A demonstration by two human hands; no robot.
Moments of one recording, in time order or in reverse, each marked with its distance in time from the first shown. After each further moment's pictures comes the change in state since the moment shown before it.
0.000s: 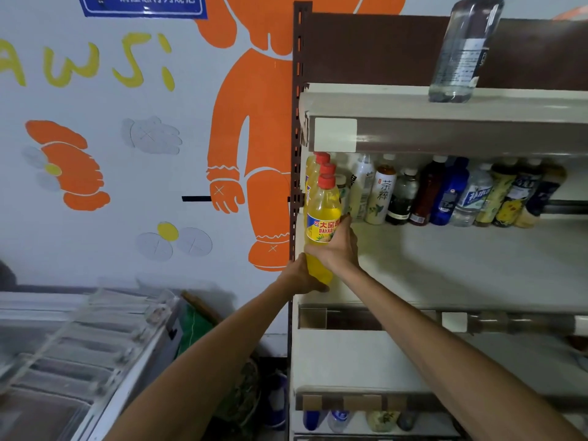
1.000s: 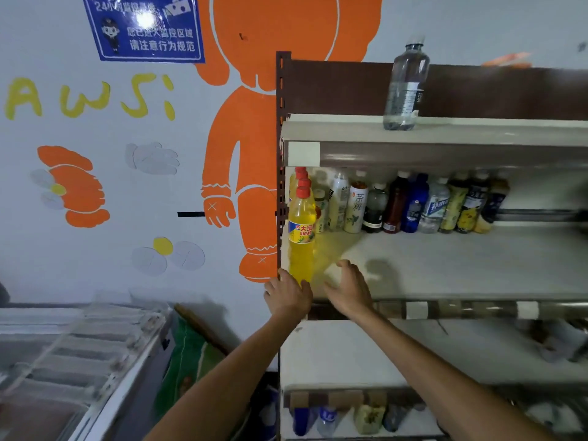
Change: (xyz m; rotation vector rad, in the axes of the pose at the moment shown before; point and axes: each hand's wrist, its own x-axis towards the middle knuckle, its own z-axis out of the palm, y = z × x) left_hand -0.104 0.037 0.036 0.074 0.395 -0.162; right_hand -0.082 0.057 -0.065 -0.275 -0.082 -0.054
